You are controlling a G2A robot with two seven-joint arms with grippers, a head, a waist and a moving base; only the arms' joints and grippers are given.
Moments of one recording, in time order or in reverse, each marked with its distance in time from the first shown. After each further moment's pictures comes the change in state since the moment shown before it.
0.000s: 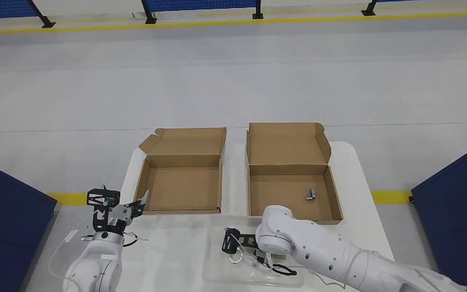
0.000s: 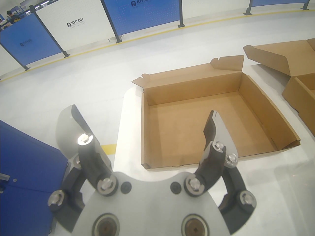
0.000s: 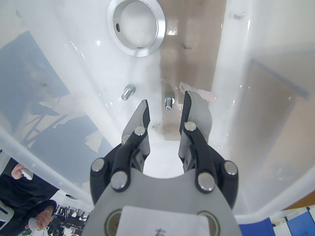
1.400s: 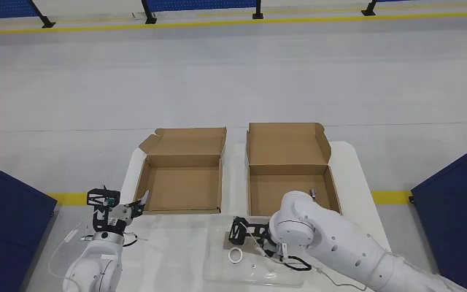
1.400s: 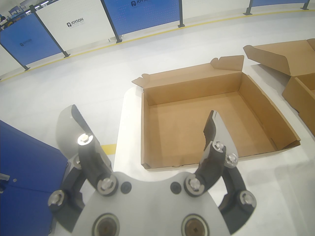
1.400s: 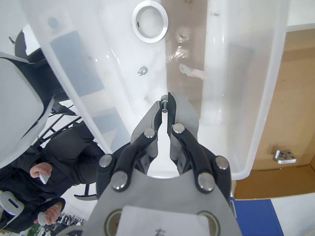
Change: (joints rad) left arm 0.000 0.000 0.000 0.000 0.000 0.000 0.000; right arm -0.086 0.105 0.261 -0.220 0.181 -0.047 0.114
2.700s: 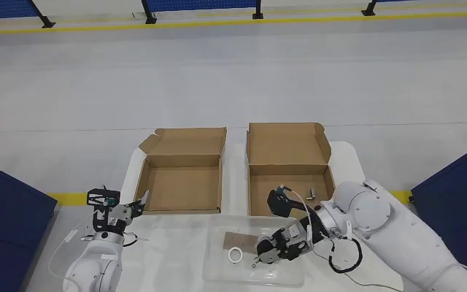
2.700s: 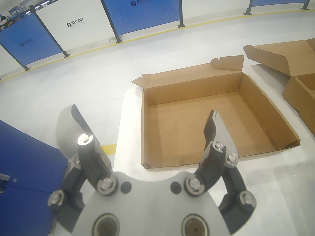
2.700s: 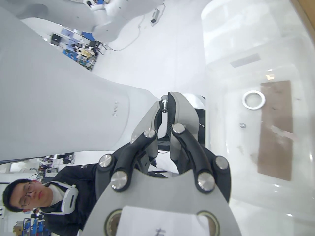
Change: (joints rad) left arm 0.000 0.000 0.000 0.000 0.000 0.000 0.000; right arm -0.129 0.259 0.293 -0.061 1.041 -0.192 -0.192
